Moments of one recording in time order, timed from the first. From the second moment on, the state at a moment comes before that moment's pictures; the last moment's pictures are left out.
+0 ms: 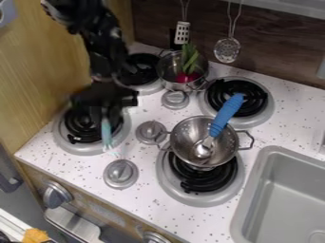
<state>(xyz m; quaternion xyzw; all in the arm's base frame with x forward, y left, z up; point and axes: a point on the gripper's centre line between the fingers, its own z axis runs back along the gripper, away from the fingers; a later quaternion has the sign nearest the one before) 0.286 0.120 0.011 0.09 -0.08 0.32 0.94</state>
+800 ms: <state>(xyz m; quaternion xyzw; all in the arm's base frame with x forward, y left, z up) 0.362 0.086 0.033 0.02 -0.04 -0.14 0.99</state>
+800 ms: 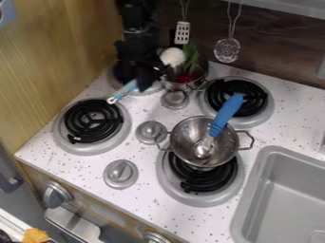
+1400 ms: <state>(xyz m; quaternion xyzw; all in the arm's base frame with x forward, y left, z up) 0.379 0.108 0.023 0.05 -0.05 -0.22 0.97</state>
